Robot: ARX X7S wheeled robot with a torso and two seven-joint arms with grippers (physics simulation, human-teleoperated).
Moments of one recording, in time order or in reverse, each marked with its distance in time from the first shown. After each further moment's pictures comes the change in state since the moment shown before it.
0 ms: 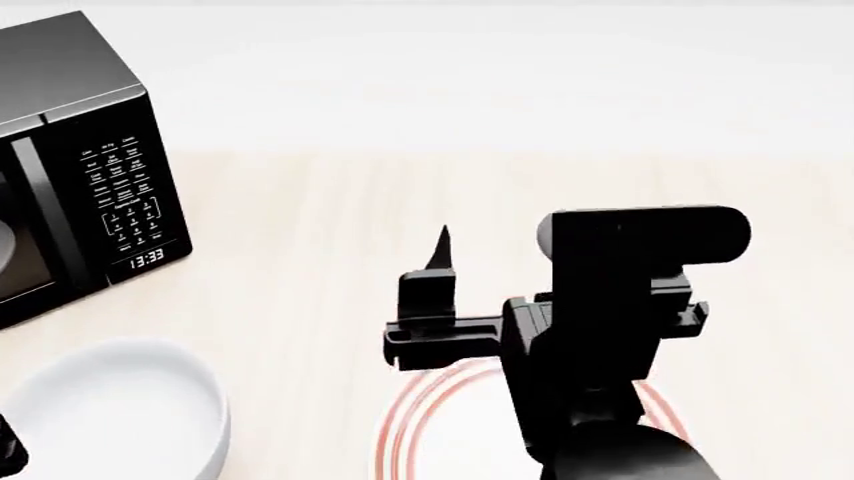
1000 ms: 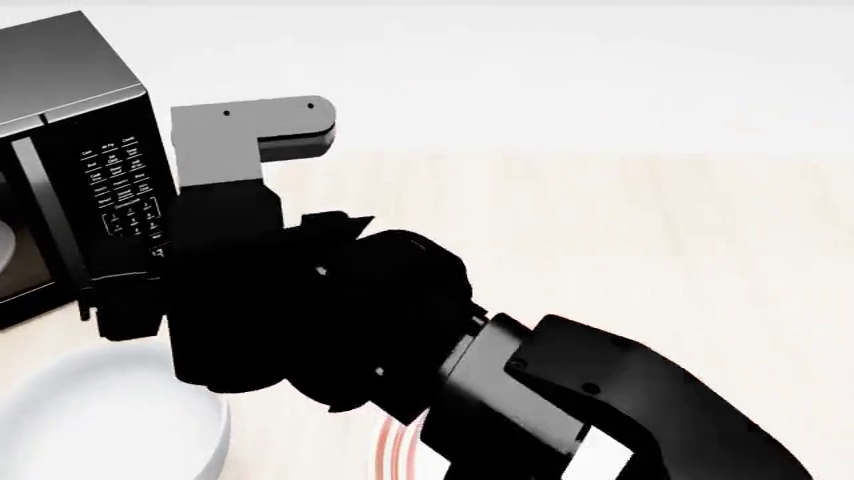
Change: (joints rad) left arm 0.118 -0.010 -0.183 -0.072 -0.055 0.144 -0.061; right arm 0.866 -0.080 -1.260 1.065 1.452 -0.622 0.740
